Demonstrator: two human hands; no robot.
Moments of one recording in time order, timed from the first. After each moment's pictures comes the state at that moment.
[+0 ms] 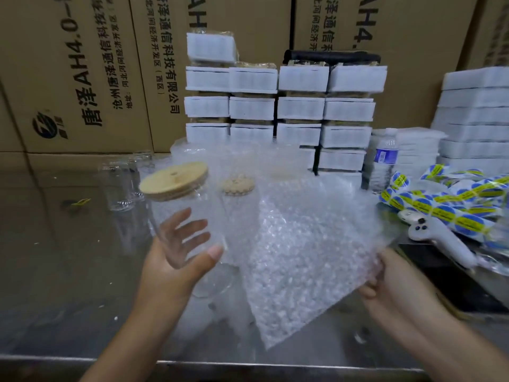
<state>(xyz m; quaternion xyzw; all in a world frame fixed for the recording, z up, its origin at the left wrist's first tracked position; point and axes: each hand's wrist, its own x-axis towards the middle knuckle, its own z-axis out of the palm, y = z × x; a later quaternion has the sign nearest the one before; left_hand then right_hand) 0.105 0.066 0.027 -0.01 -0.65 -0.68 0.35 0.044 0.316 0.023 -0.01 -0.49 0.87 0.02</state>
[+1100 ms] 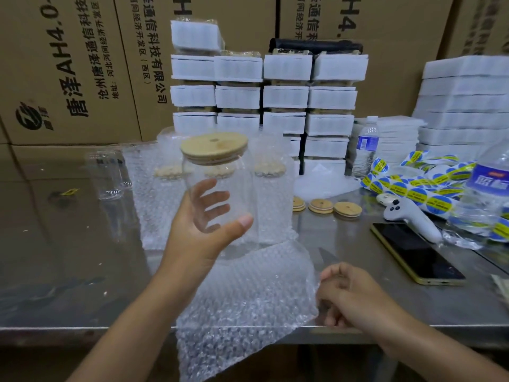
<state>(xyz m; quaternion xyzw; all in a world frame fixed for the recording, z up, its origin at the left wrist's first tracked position) 0.108 0.113 0.042 -0.06 -0.69 -0.65 0.31 0.065 0.330 0.000 0.03 -0.80 0.59 -0.13</state>
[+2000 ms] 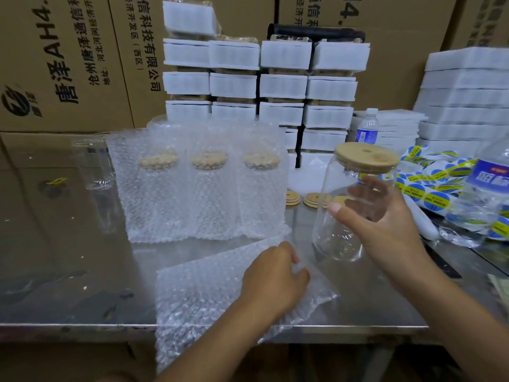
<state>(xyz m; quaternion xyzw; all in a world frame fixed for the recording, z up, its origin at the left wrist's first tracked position) 0.059 0.203 -0.011 0.03 -0.94 -0.32 0.11 0.022 0.348 0.043 0.16 -0.71 0.66 0.17</state>
